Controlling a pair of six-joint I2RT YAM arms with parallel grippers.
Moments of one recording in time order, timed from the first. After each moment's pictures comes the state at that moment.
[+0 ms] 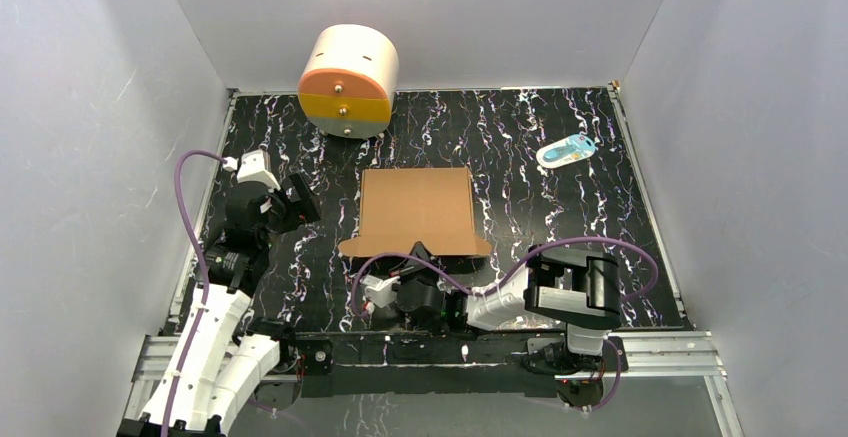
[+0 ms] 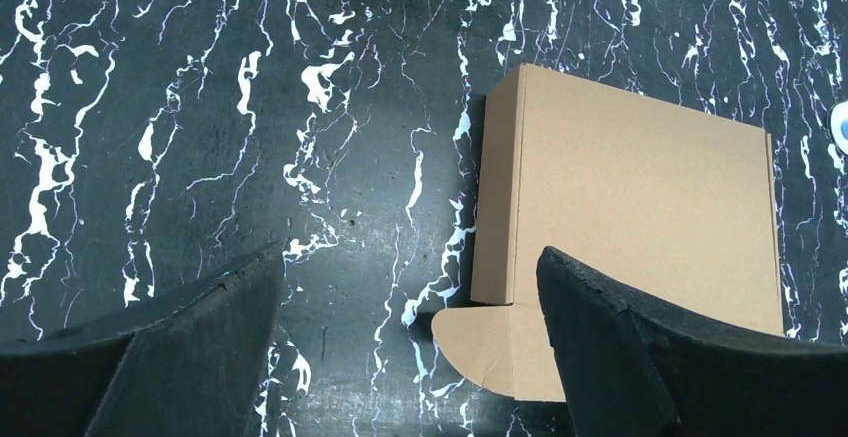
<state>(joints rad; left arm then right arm) -0.18 0.71 0.74 -0.53 -0.13 -0.38 1.44 1.78 0.65 0.63 0.87 -1.03</state>
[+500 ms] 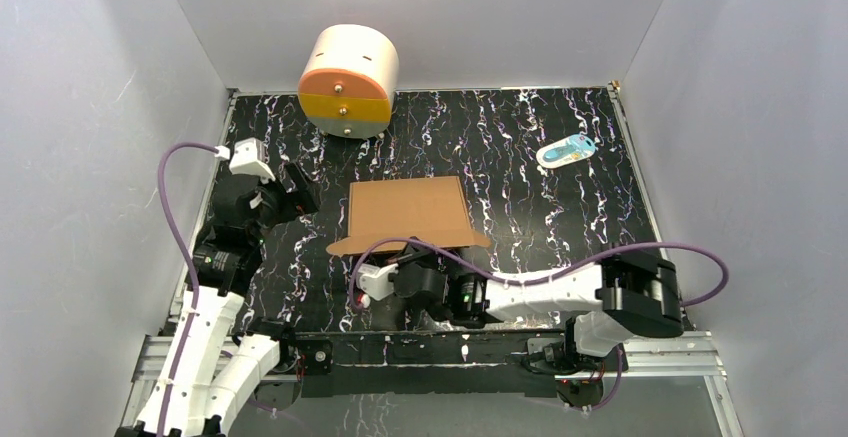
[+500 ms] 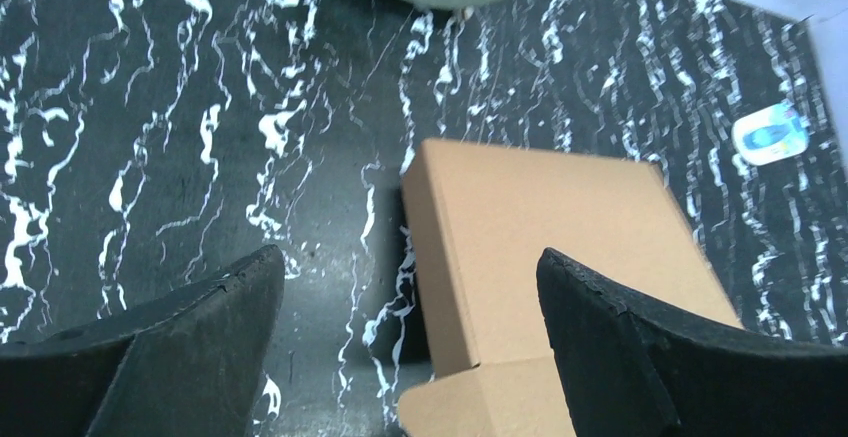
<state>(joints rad) -0.18 0.71 0.82 -0.53 -0.07 -0.39 1.45 1.52 0.77 0.20 0.76 -0.89</state>
